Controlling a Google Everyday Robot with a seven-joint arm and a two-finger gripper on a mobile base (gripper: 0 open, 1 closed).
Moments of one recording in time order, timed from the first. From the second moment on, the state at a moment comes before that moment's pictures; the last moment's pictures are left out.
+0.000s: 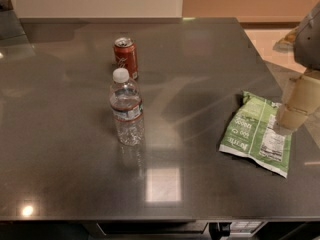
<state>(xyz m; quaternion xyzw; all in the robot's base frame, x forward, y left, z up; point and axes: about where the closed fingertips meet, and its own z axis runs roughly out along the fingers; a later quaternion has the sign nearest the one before) 0.438 -0.217 0.977 -0.60 0.78 -0.03 0.16</state>
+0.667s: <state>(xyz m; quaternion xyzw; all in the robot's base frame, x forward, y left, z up) 0.452 -0.219 0.963 -0.62 0.77 -0.02 0.15</state>
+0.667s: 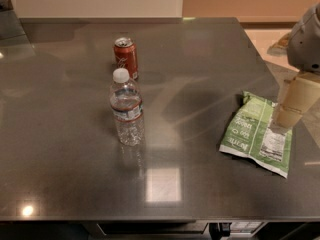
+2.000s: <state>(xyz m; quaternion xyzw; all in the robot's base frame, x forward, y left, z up) 0.503 -0.254 0.861 -0.64 0.76 0.03 0.10</state>
